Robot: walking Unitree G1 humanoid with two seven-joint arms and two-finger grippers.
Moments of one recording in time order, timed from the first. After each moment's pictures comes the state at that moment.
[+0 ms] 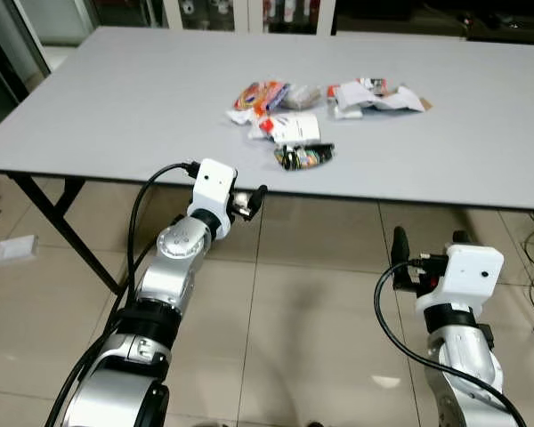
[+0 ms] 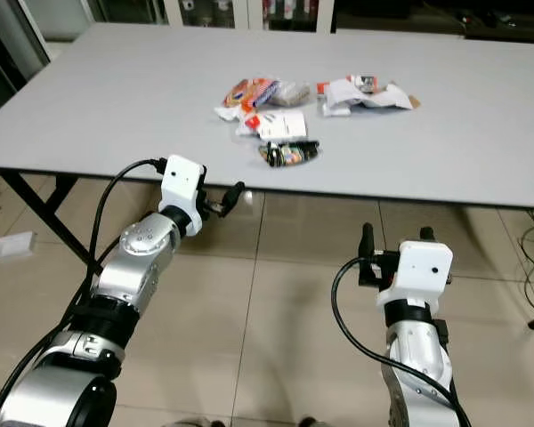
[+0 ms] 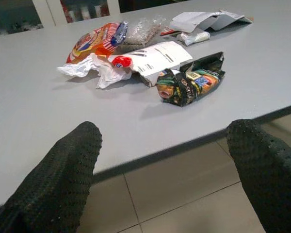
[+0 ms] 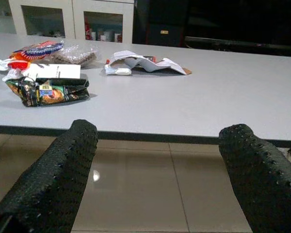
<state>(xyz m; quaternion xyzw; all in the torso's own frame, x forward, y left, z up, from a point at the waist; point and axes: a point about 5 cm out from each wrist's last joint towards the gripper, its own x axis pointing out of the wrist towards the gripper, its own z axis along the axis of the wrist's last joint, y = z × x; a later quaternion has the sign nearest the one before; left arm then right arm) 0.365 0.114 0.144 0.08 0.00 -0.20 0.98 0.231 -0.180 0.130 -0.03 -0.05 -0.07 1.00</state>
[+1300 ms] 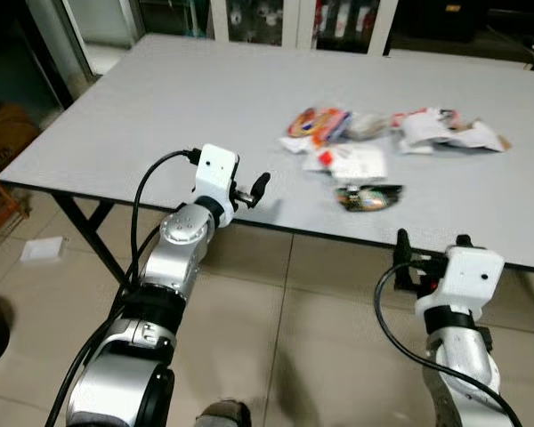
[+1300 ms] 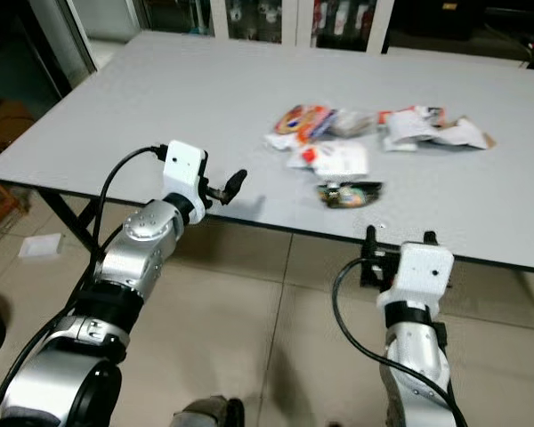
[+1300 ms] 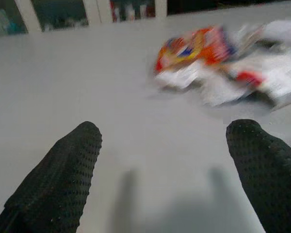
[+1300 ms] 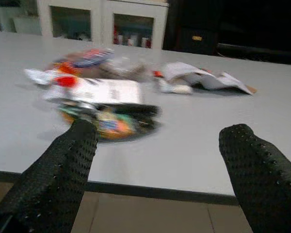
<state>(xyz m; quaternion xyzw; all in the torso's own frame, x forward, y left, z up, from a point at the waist) 0.376 0.116 0.155 0.07 0.01 -0.19 0.98 0.232 -0.176 0.130 -0.03 -0.05 -0.08 0.99</state>
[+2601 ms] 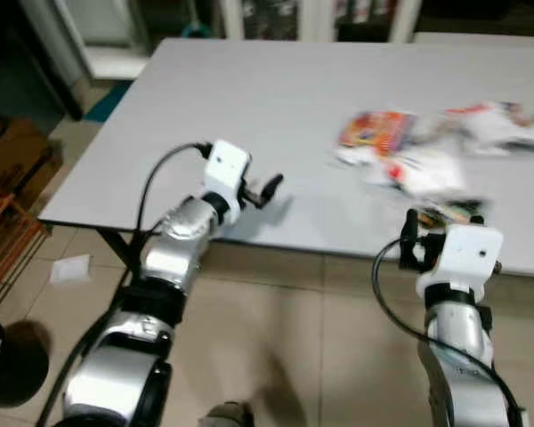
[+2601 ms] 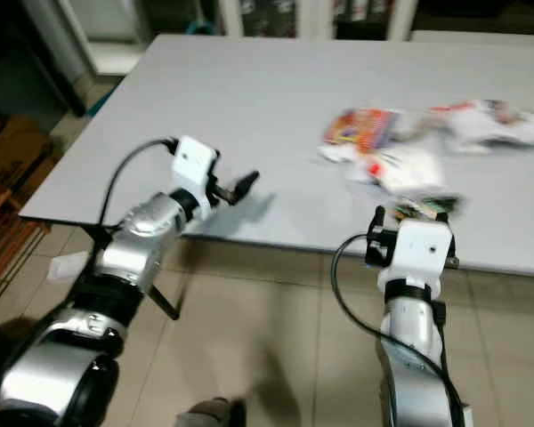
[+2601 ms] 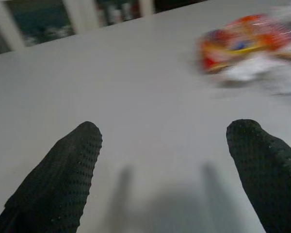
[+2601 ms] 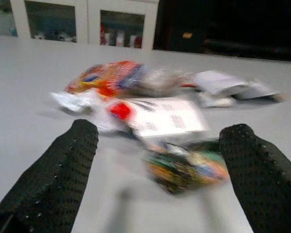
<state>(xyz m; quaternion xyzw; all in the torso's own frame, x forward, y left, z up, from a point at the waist) 0.377 0.113 0.167 0.09 -0.01 -0.25 0.96 0.253 -0.174 0.147 -0.04 -0.06 -0.14 0.99</state>
